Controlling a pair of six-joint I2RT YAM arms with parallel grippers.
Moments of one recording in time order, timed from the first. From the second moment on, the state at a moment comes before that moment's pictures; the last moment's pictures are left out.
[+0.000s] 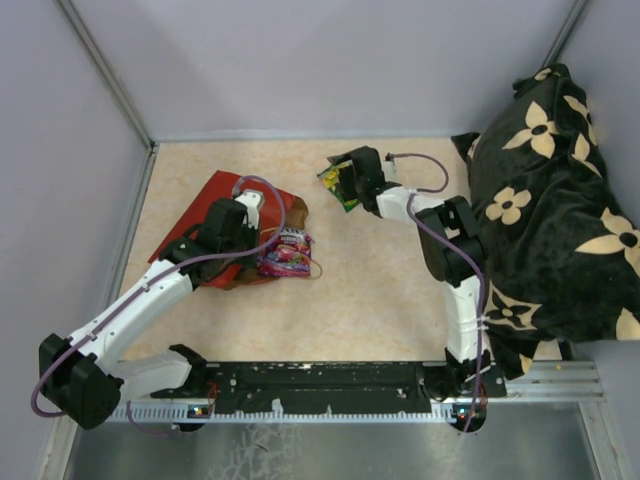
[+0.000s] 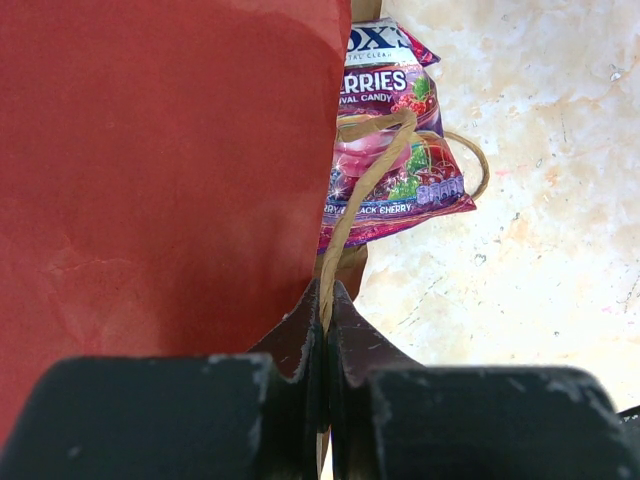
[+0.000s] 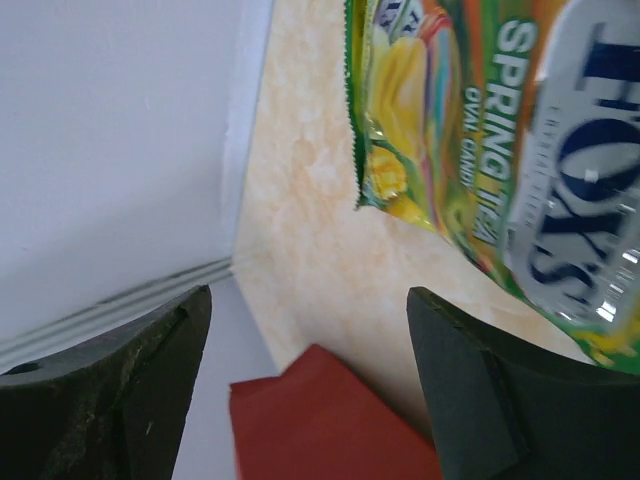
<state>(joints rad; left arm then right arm) -0.56 1.13 0.93 -0.56 -0.12 -0.20 0.45 2.09 1.44 0.14 0.14 1.48</state>
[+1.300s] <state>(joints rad) -0.56 1.14 0.92 -0.57 -0.13 -0.19 0.20 2.11 1.64 -0.18 0.15 0.73</state>
